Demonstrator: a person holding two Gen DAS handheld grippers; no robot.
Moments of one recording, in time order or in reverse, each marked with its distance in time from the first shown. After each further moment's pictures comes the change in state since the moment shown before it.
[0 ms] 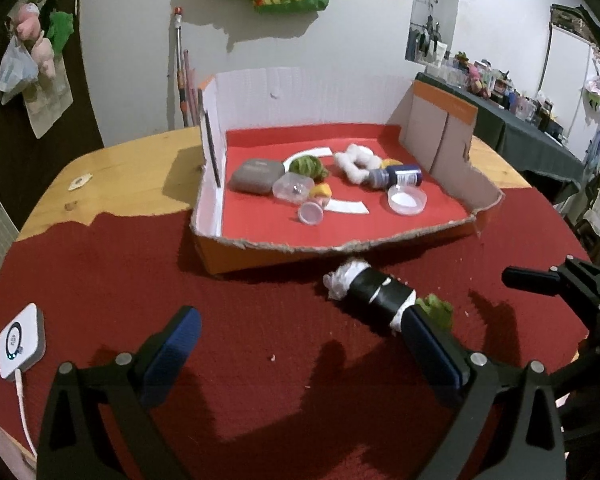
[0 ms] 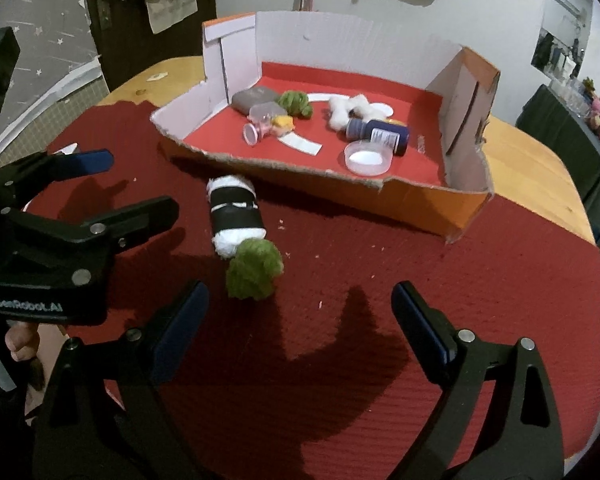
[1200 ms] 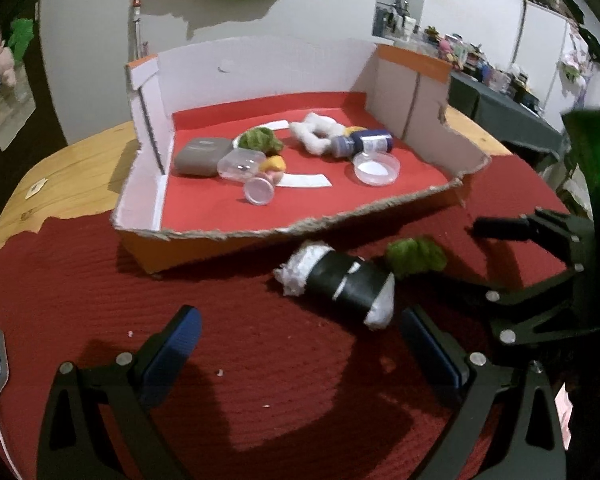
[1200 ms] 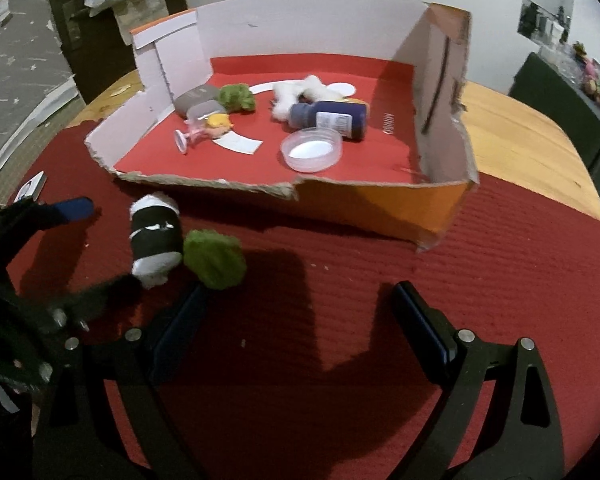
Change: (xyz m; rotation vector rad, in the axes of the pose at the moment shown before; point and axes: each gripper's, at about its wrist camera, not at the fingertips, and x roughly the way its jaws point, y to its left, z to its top) left arm 0.031 -0.020 -0.004 0.089 0.062 -0.089; right arm 0.033 -0.048 0.011 0.093 0.023 0.019
